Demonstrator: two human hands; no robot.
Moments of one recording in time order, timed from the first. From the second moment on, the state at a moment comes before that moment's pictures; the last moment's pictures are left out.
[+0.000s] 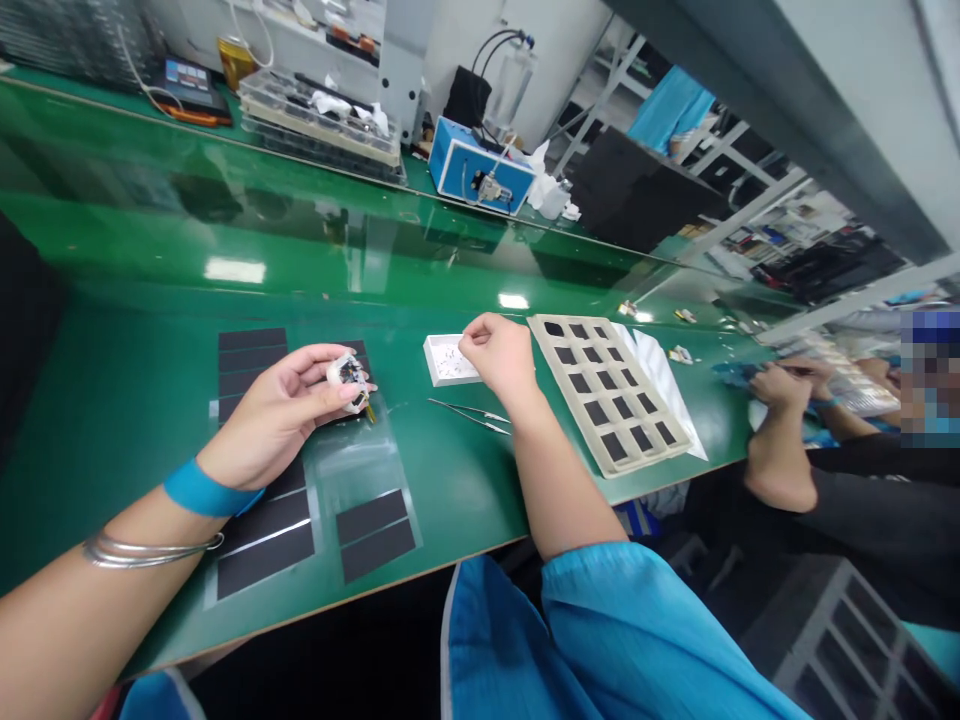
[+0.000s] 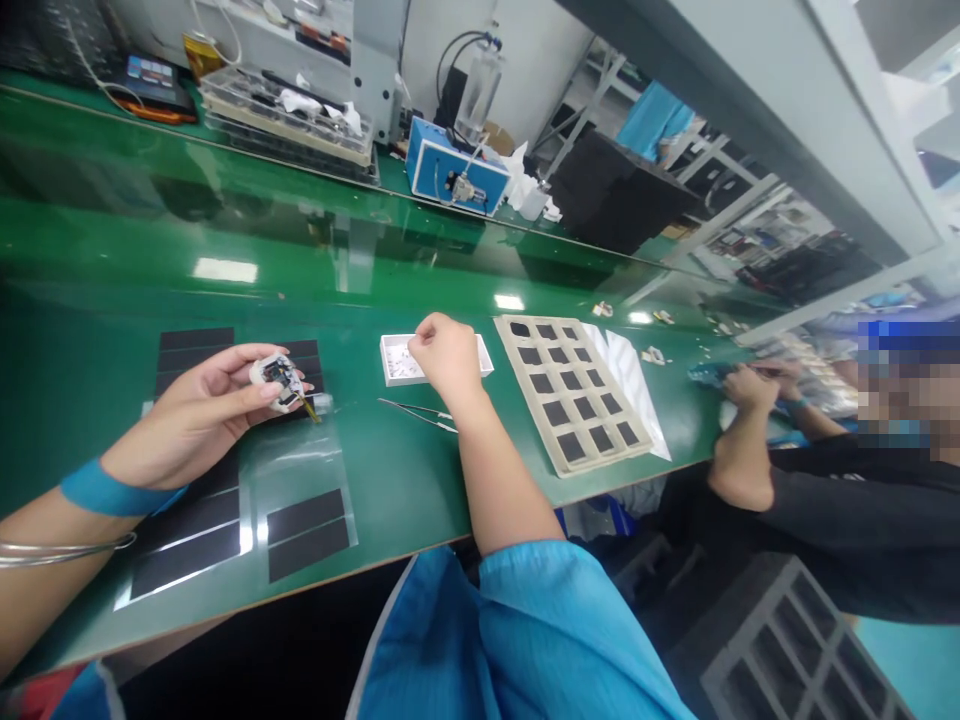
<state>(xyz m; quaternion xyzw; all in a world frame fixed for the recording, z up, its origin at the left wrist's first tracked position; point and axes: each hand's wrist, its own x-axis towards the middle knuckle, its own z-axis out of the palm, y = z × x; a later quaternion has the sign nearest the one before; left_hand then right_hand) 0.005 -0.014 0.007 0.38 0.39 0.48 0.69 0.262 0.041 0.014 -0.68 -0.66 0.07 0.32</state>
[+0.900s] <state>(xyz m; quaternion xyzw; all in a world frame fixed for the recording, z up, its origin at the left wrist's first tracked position) 0.003 -0.011 0.014 0.40 0.41 0.47 0.67 0.249 0.039 0.019 -0.63 -0.69 0.06 0.34</state>
